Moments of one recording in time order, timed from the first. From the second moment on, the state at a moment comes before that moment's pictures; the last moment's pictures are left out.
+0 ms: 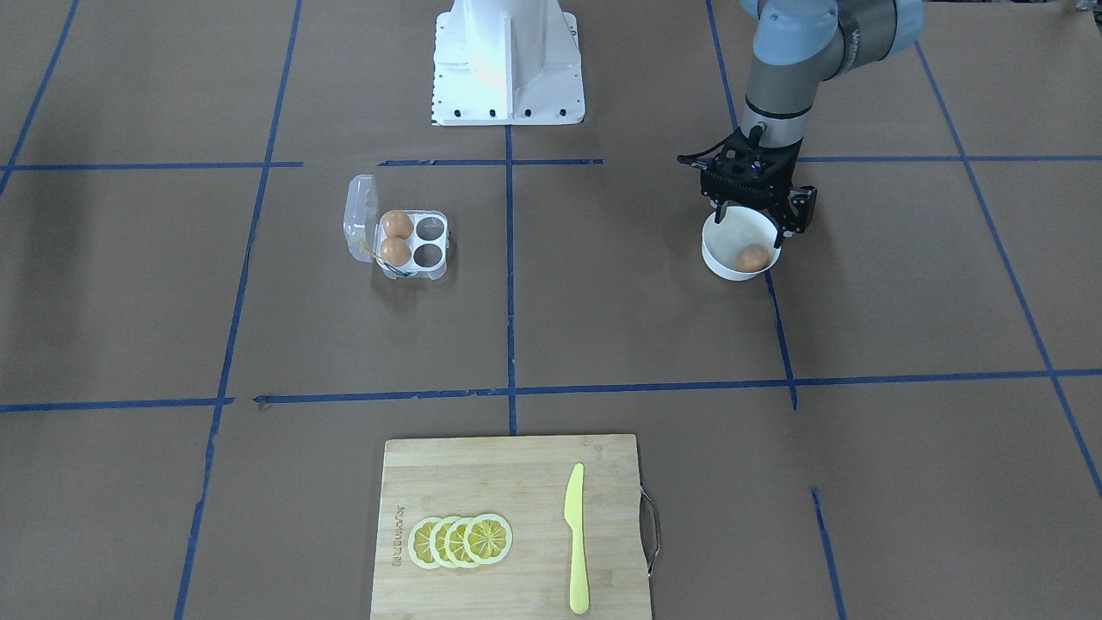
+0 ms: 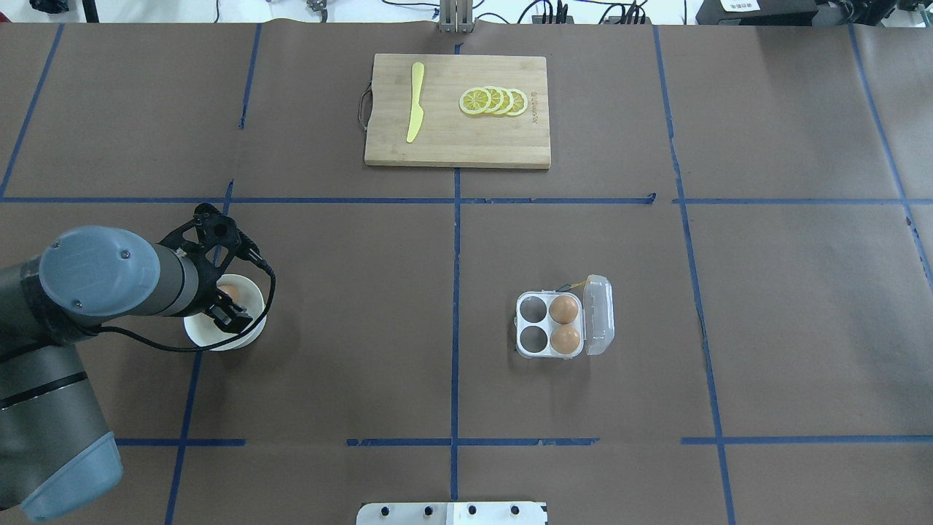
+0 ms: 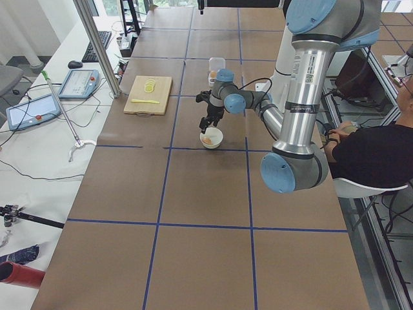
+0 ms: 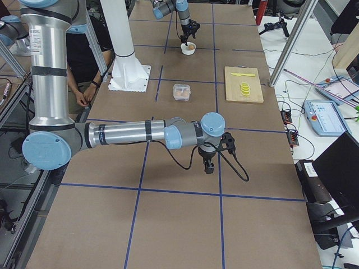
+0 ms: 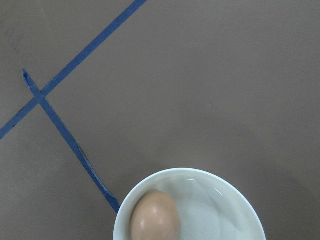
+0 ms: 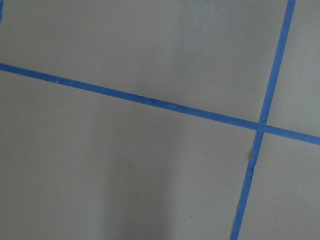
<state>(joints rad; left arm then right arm) -0.54 -1.74 -2.02 -1.64 -1.66 -0.45 1.41 -1.59 1.69 -1.46 2.40 0.03</state>
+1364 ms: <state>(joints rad) -0.51 -1.76 -1.93 -1.65 -1.64 -0.45 1.40 -1.59 1.68 -1.47 2.40 0.03</state>
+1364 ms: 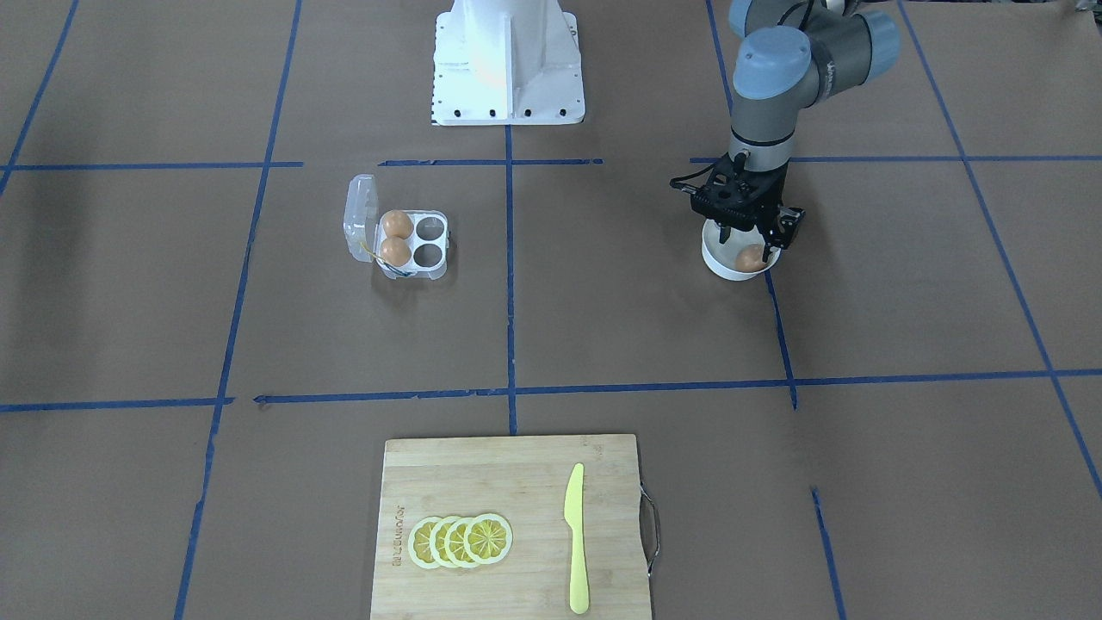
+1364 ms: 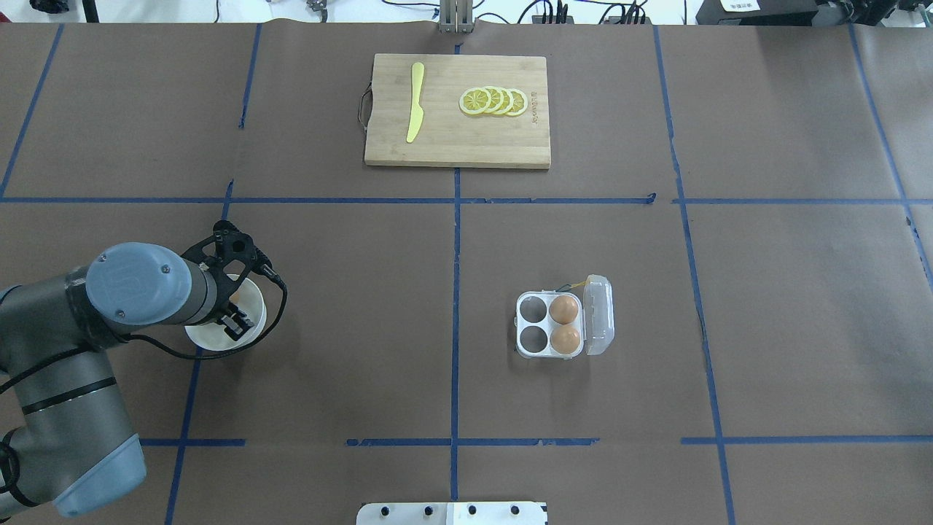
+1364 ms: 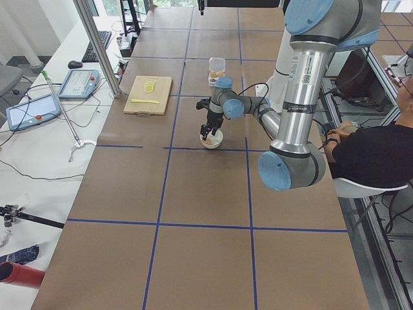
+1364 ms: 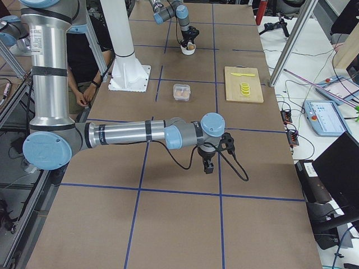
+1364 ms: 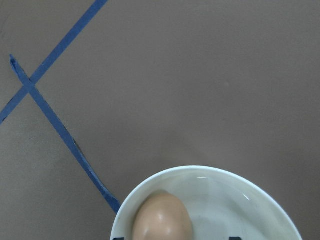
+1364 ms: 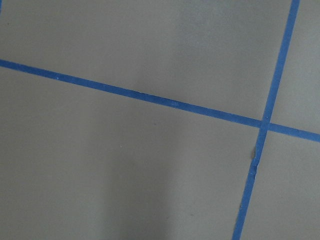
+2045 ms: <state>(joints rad) -0.51 -1.77 -1.92 -1.65 -1.64 -0.45 1.40 -1.59 1.68 -1.47 2.40 0.03</state>
